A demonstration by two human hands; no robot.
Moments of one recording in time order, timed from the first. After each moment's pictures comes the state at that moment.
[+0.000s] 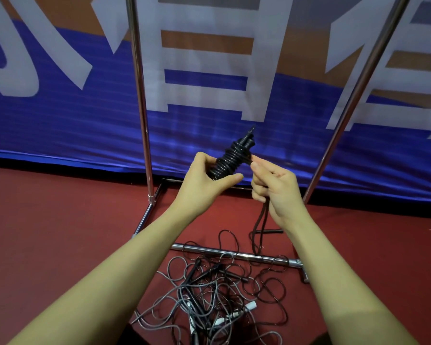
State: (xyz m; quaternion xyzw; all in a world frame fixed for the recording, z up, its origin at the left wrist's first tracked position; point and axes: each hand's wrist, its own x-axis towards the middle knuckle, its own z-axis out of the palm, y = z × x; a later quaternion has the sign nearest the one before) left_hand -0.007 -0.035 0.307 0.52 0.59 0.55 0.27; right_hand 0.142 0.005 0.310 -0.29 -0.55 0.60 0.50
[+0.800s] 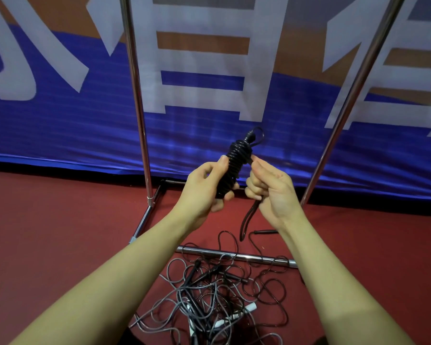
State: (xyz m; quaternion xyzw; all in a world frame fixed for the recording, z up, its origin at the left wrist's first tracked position) left_hand 0.010 -0.035 0.312 0.41 0.47 0.62 0.48; right_hand 0.140 0.010 0.307 -0.22 -0.46 0.69 0.51
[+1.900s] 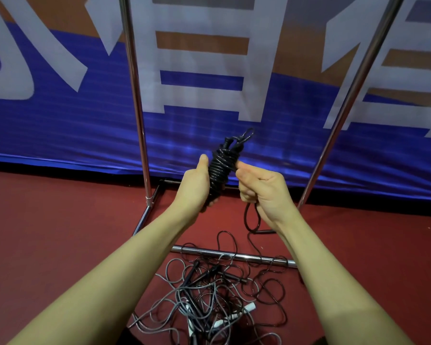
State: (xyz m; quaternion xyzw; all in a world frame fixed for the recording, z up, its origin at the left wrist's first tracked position) left_hand 0.003 -0.028 0.318 0.38 0.64 0.54 0.40; right_hand 0.134 0.002 0.310 -0.26 -0.56 0.63 0.47
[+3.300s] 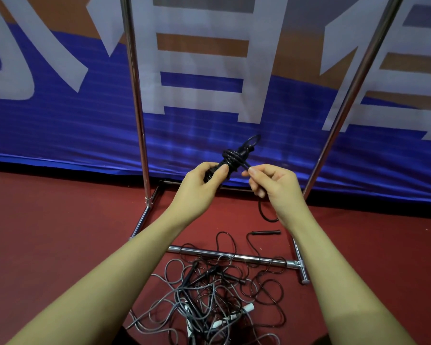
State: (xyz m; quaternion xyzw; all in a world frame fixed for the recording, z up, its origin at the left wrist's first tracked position) left_hand -0.006 -0.030 0.302 0.54 0.57 0.54 0.29; right_hand 0.153 0.008 0.316 -0.34 -0.63 0.51 0.49
